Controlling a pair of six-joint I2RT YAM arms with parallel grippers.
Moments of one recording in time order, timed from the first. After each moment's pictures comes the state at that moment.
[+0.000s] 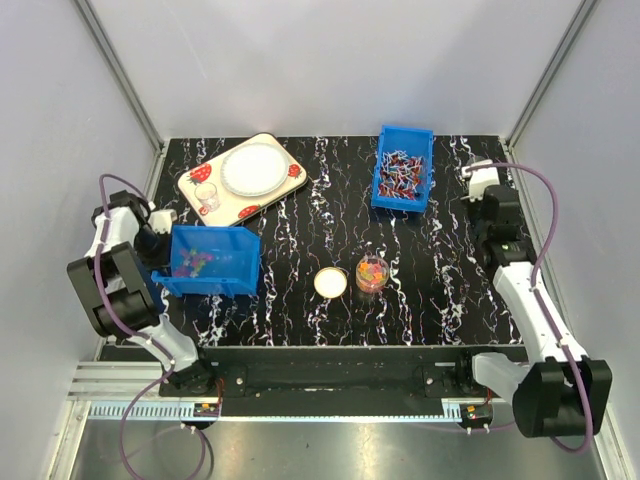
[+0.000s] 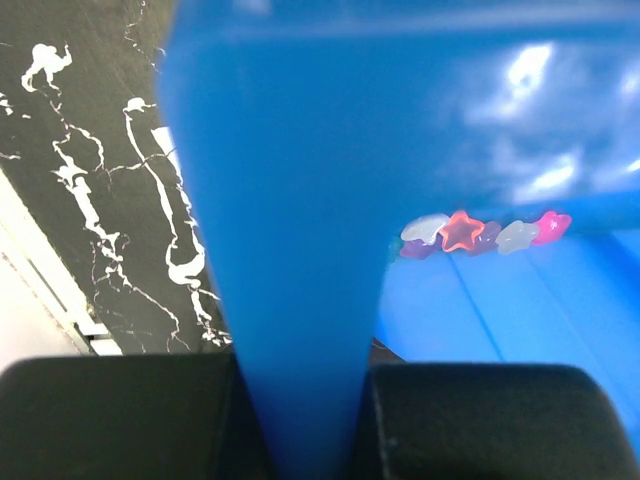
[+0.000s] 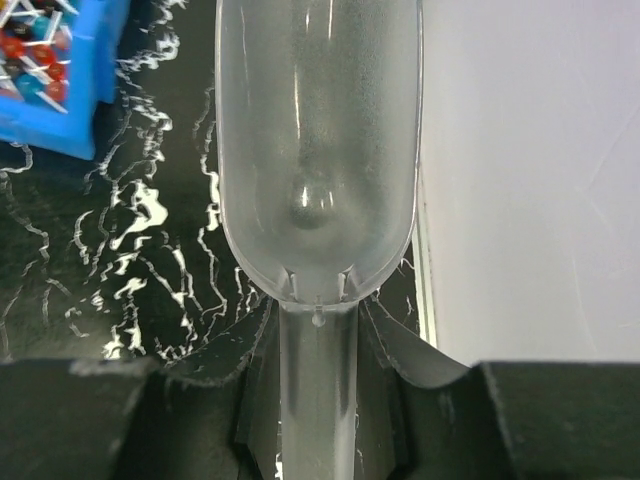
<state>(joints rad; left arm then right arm) 0.45 1.65 1.18 -1.01 0.15 0.44 0.06 1.07 0.82 -0.17 0.29 -0.38</state>
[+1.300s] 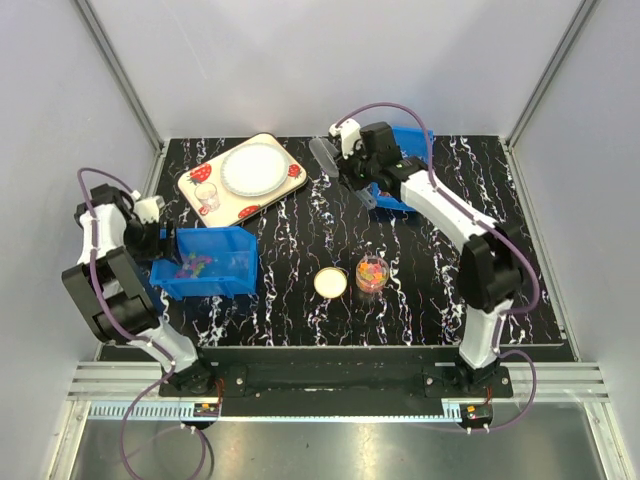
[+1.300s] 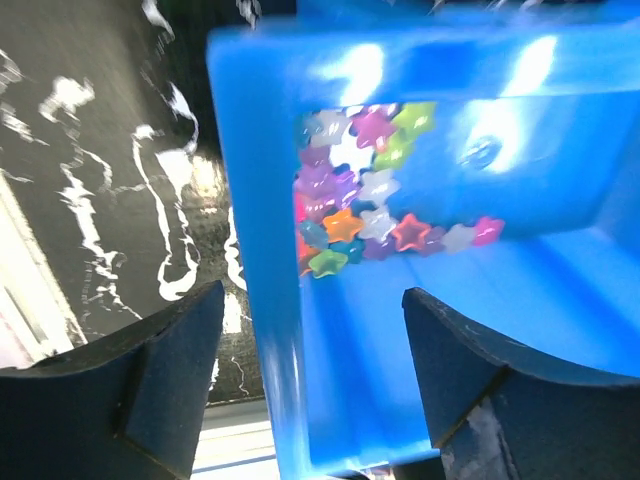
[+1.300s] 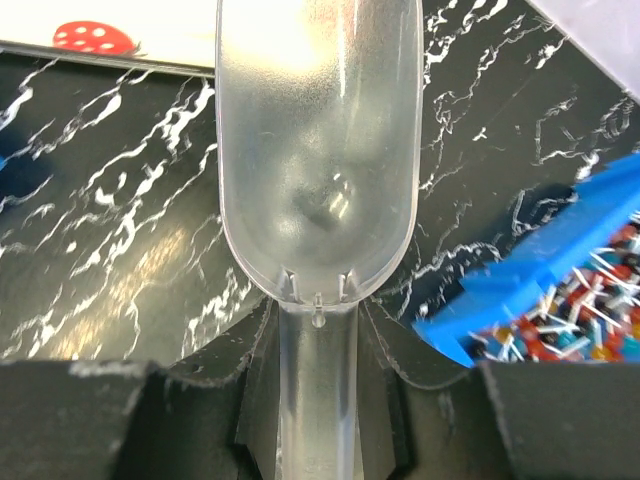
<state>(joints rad) 0.52 1.65 1.24 -1.03 0.29 0.43 0.50 1.84 1.63 -0.37 -0.16 -0.21</state>
